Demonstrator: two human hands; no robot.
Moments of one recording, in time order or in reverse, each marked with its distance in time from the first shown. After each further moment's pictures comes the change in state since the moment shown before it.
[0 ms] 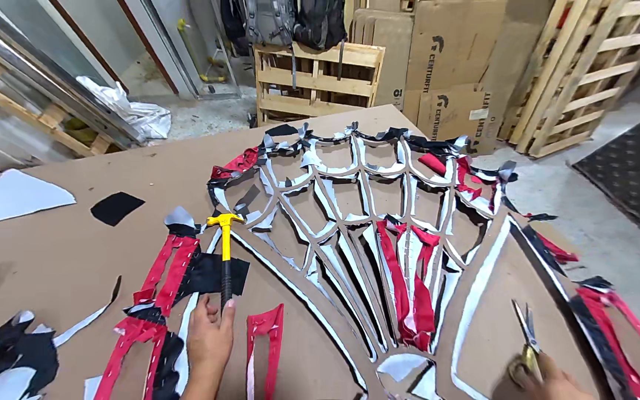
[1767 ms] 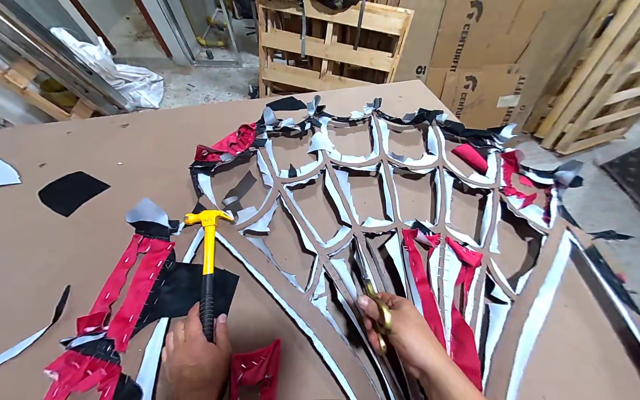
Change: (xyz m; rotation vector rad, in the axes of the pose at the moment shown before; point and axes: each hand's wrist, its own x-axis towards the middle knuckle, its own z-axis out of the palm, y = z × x) left_hand 0.031 -0.015 0.054 0.371 0.224 0.155; right_hand 0.008 -0.326 0.045 1.059 -0.835 -0.186
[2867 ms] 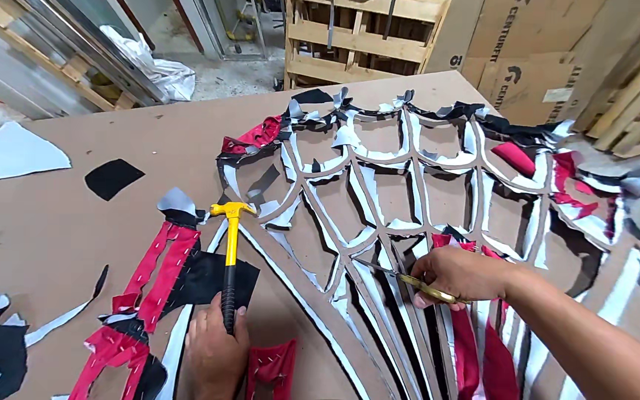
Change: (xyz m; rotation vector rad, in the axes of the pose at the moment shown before) left_hand 0.000 0.000 0.001 0.029 0.019 -0.002; right_hand 0.055 -0.126 -0.060 -1.220 -0.506 0.052
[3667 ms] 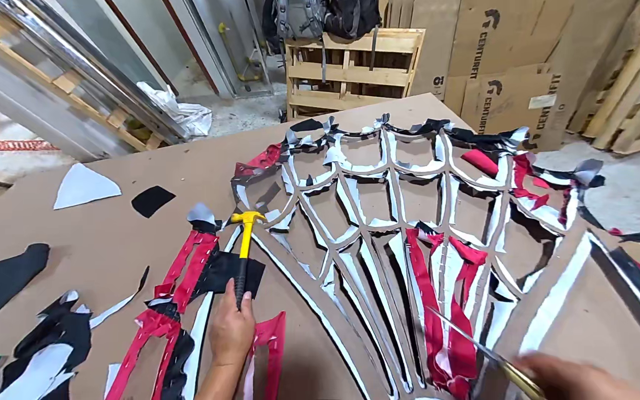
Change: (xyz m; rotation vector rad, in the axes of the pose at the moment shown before) left_hand -0.002 0.019 -0.026 -0.151 -0.042 -0.015; right_hand -0.197 0.127 0.149 0.098 0.440 -0.029
